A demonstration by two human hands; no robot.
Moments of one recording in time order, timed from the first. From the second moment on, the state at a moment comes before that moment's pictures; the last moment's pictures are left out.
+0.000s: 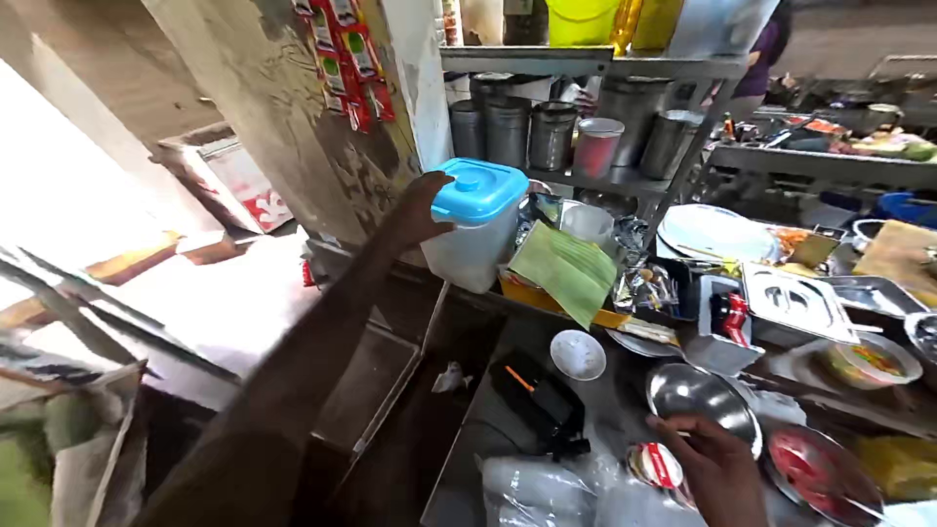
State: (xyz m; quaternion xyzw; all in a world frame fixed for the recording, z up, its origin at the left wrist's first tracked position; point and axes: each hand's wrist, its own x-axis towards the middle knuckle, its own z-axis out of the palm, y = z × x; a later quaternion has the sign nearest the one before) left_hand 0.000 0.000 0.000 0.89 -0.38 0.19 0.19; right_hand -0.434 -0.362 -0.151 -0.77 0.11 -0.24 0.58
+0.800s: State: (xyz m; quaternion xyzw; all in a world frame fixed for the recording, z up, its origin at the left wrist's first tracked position) left_hand 0.096 -0.048 0.063 0.80 -0.57 0.10 0.15; right_hand -0.333 -0.198 -0.149 -0.90 0.22 -0.25 0.28
